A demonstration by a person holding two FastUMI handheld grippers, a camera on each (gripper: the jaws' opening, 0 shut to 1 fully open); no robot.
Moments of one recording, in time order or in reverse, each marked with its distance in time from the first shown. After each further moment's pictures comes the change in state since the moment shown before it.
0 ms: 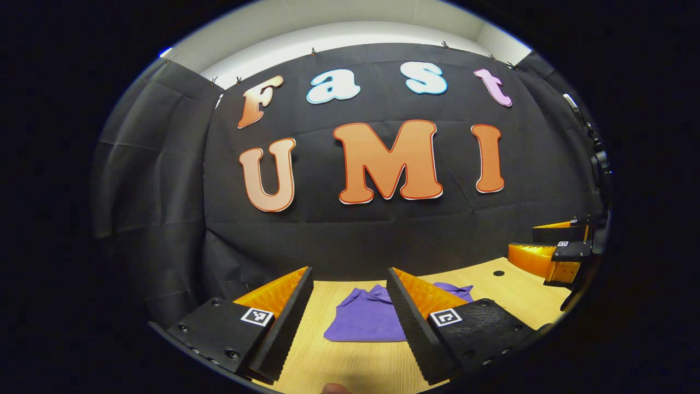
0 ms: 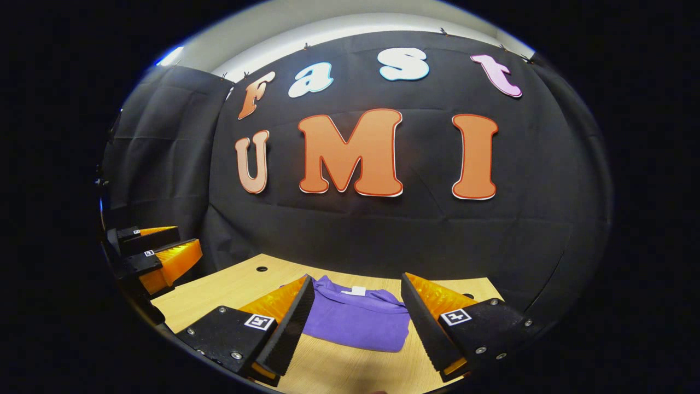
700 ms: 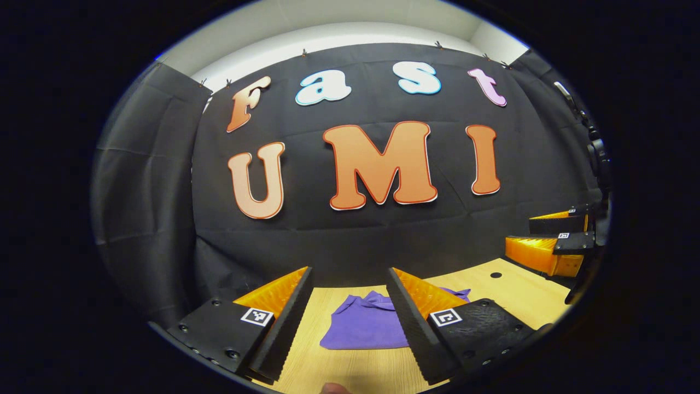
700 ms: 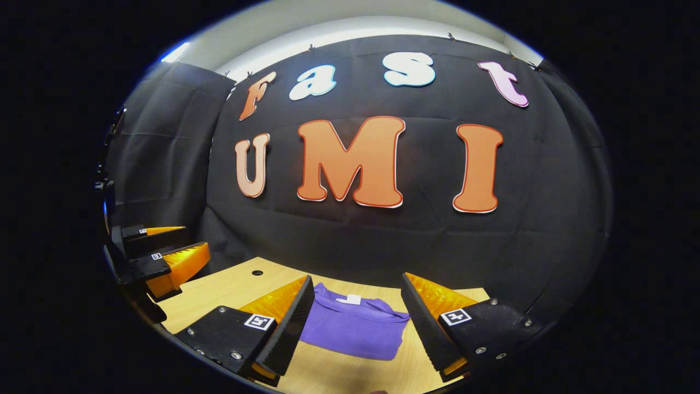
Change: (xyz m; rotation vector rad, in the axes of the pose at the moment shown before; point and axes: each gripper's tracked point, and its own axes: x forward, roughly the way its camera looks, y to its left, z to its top) left arm 0.024 -0.003 0.011 0.009 -0.015 -0.040; right arm 0.013 0.004 0.024 -0.041 -0.033 0.002
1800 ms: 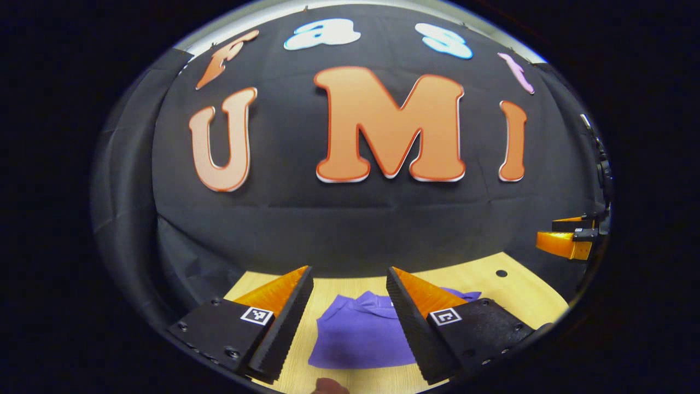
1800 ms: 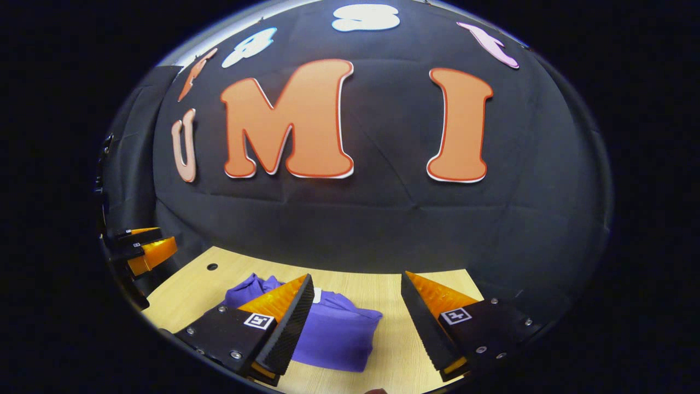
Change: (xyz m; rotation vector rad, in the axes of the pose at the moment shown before) left arm 0.170 0.010 -0.006 -0.050 0.142 -0.099; right arm 0.114 -0.087 -0.010 0.055 0.184 -0.173
